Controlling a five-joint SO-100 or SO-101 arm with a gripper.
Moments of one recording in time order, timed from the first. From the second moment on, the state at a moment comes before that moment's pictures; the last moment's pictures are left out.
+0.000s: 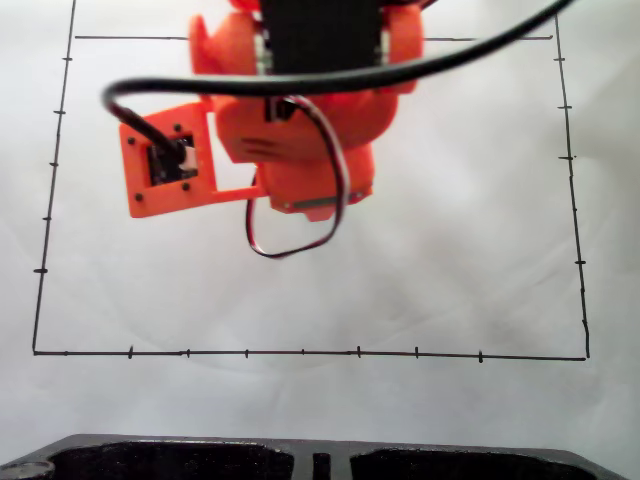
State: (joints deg) arm -4.0 88.5 107.5 71.4 7.0
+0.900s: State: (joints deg) arm -2.4 112.2 112.4 85.1 -2.0
